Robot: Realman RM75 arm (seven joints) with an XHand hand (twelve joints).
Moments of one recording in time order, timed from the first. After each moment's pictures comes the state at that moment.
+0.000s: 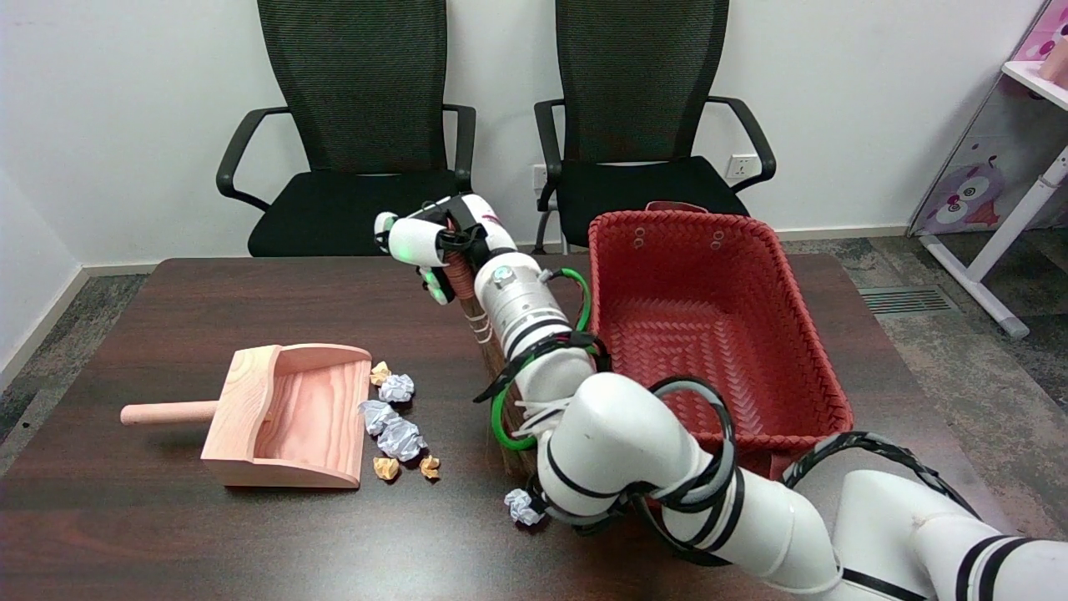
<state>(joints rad) 0.47 -1.49 0.72 -1.61 -0.87 1.00 -0.58</state>
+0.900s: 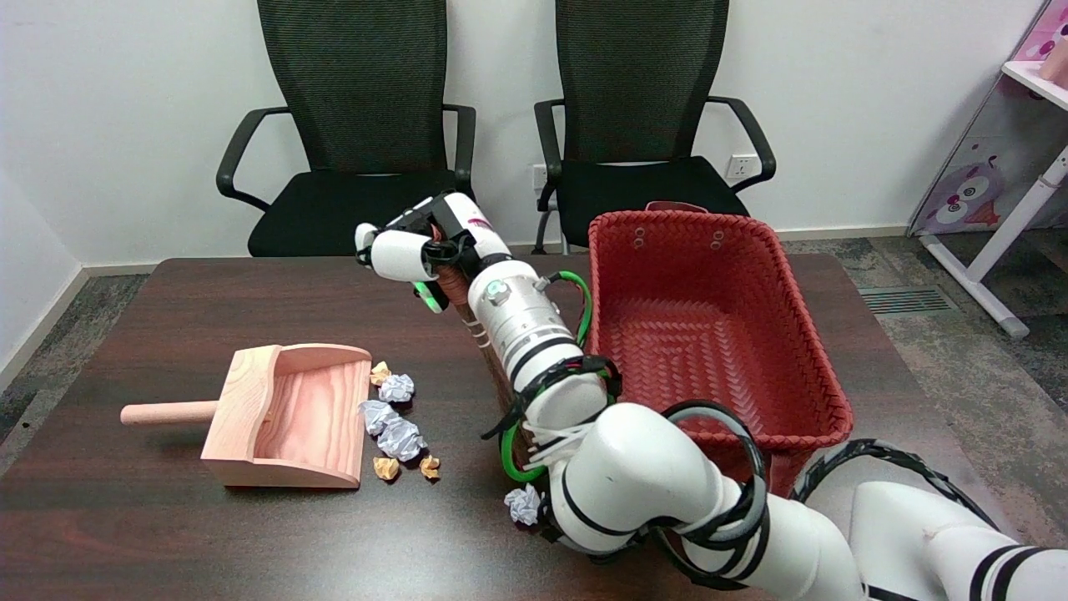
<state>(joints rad) 0.43 -1.46 0.65 -1.72 -0.93 1.00 -0.67</state>
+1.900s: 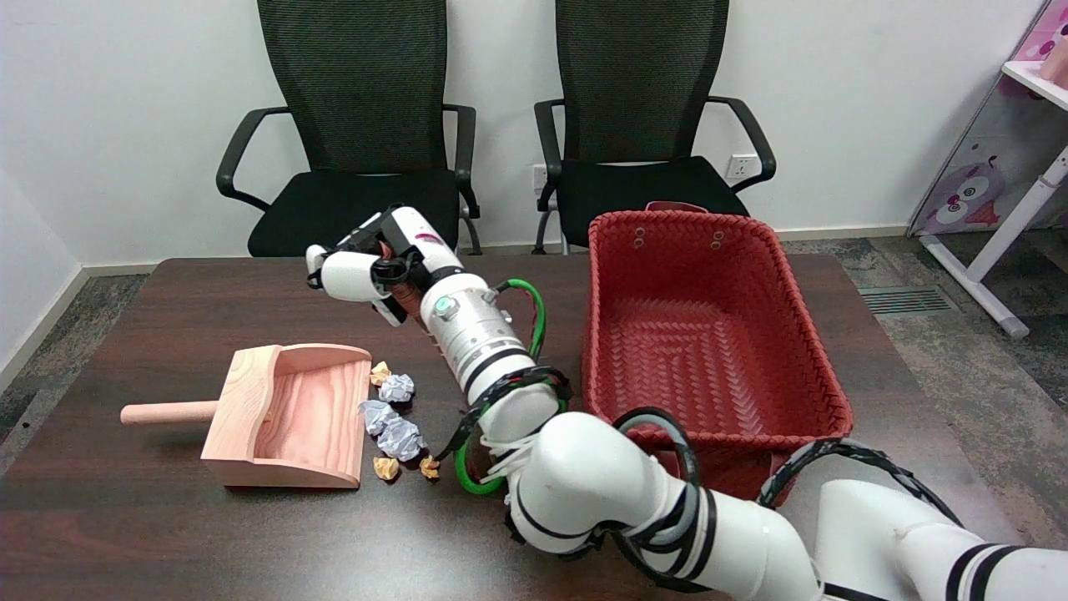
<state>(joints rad) 0.46 -1.55 0.63 -1.54 -1.01 0.88 -0.61</state>
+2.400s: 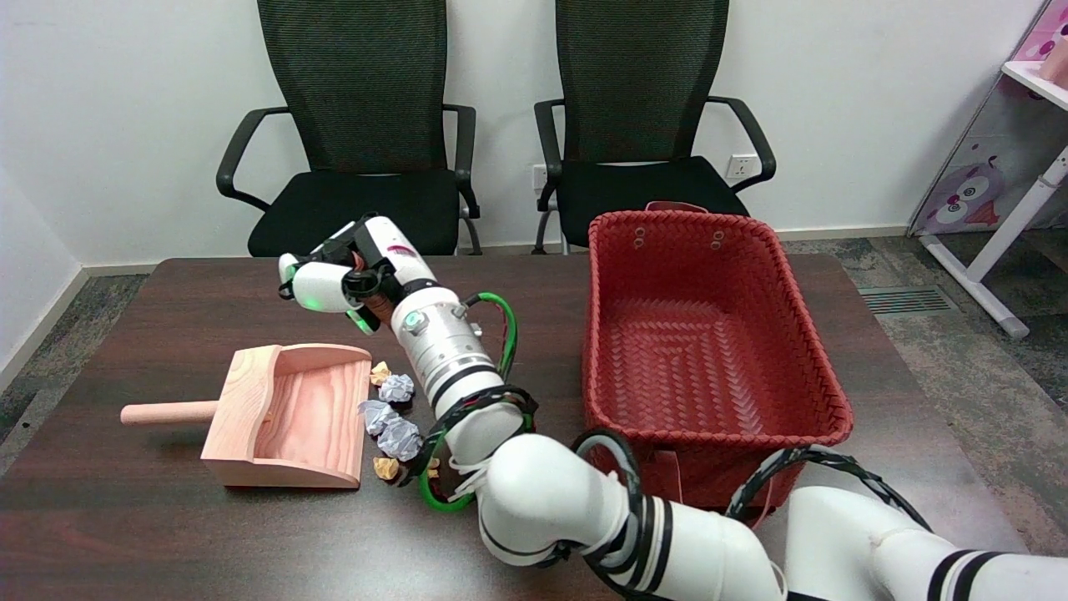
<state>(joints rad) 0.48 -1.63 0.61 -1.37 -1.17 0.86 -0.45</state>
